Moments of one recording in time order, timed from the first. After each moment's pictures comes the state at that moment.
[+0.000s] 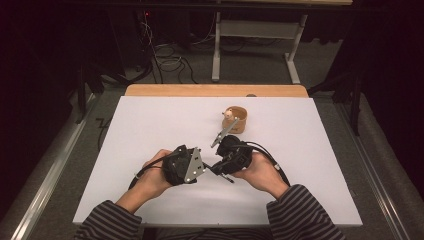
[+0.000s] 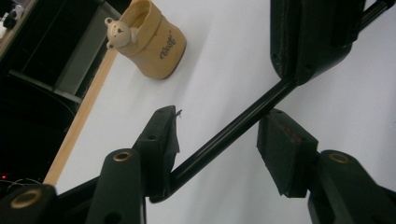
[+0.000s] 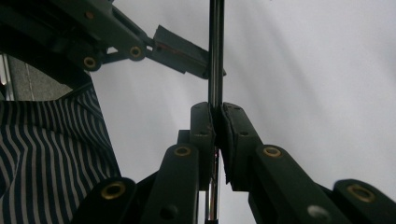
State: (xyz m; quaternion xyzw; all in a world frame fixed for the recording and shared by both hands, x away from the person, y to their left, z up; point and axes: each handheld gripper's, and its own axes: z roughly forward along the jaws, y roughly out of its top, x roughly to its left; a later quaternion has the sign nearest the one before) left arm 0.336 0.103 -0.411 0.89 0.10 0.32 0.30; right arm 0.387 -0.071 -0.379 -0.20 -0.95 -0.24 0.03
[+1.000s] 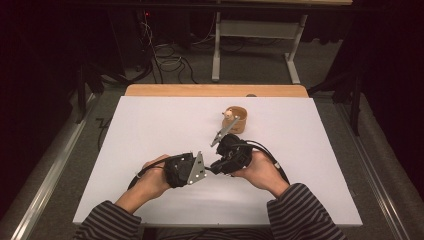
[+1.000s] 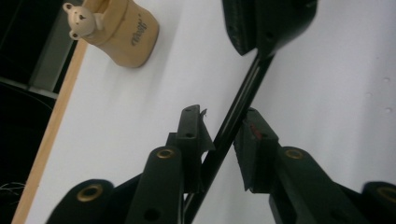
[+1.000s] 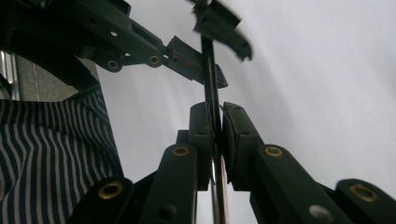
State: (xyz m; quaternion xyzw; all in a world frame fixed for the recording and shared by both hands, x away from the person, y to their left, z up) left arm 0.334 0.101 -0.414 0.92 0.07 0.28 0.26; right arm 0.388 -0.071 -0.374 -0.18 -0.95 -0.26 0.03
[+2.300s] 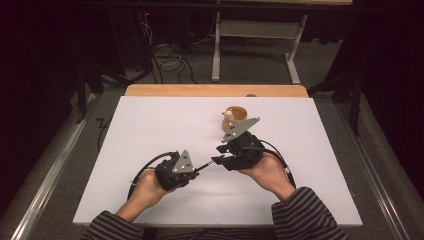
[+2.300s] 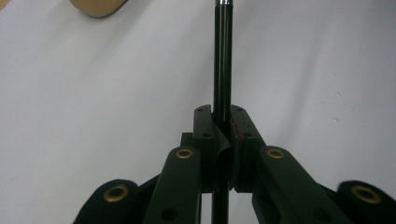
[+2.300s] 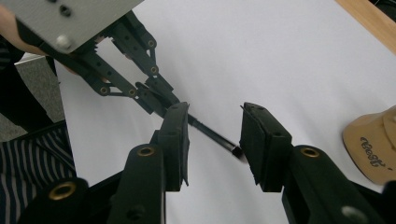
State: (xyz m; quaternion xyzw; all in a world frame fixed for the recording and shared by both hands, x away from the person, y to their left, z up) left arm 0.343 0.129 -0.439 0.91 0.20 0.16 0.34; right arm 0.373 -0.093 -0.350 -0.17 -0.92 -0.35 -0.09
